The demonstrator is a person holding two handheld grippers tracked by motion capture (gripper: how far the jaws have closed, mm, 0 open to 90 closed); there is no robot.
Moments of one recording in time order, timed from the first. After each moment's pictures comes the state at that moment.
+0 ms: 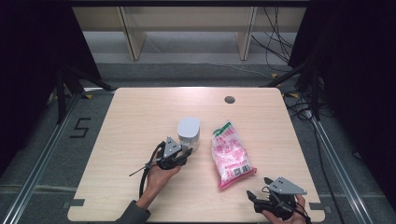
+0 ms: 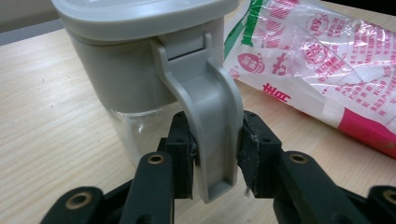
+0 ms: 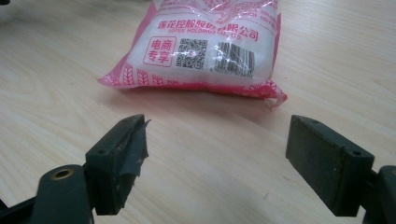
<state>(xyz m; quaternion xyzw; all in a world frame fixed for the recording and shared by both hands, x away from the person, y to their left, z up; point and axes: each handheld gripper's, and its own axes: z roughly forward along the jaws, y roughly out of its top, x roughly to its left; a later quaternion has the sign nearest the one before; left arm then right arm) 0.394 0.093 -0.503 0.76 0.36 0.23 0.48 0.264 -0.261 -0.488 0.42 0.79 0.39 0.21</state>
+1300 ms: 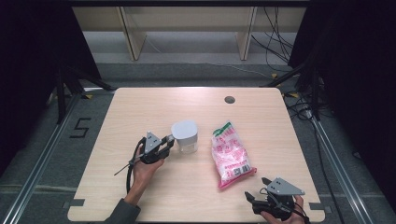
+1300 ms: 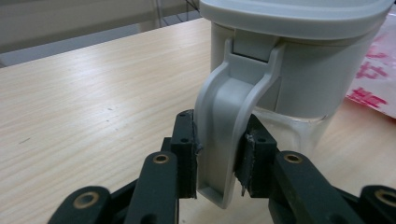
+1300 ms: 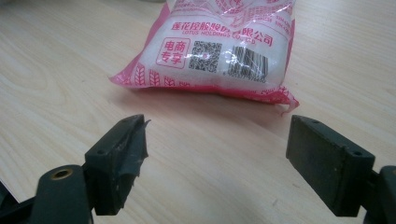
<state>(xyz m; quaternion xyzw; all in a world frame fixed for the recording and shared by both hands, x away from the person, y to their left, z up) 0.406 0.145 -0.511 0.73 0.38 0.27 0.49 0.262 -0.257 -0.487 0.41 0.80 0.39 0.21</state>
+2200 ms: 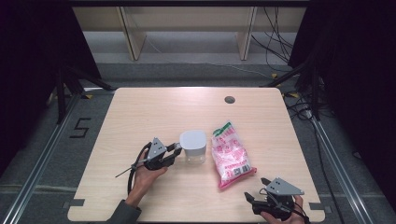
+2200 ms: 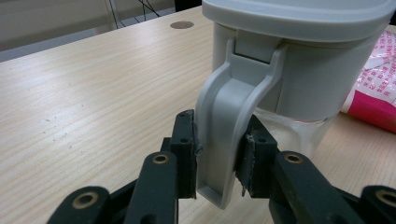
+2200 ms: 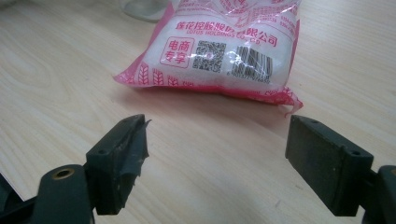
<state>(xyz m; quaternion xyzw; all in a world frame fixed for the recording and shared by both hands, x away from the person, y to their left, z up) 0.395 0.132 -0.510 0.76 0.33 0.22 0.52 0.263 -0.257 -0.487 0.40 0.80 0.39 0.21</state>
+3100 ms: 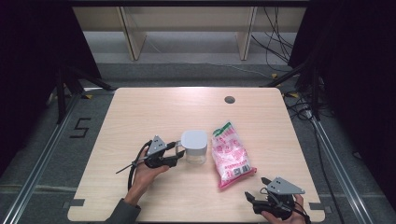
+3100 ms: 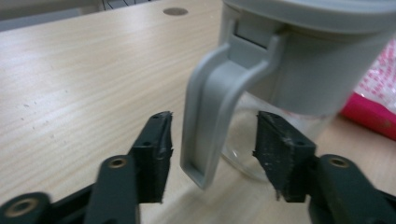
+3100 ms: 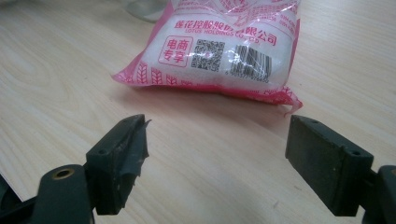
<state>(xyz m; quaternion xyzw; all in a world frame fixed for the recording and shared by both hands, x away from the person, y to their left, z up) 0.399 0.134 -0.509 0.77 0.34 0.18 0.51 0.267 -0.259 -0.489 0.39 0.81 0.40 0.19</state>
